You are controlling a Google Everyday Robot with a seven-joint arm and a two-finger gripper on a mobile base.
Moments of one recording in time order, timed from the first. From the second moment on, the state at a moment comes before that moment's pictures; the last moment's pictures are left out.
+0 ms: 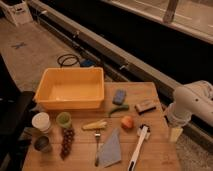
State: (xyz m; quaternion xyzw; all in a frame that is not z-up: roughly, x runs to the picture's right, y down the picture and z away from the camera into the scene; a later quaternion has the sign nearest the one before) arm 0.313 0.188 0.690 -0.33 0.01 0.04 0.94
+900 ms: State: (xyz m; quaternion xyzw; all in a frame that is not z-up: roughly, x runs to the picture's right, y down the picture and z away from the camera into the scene) arm 0.264 0.184 0.701 -0.34 -0.02 -0.07 0.94
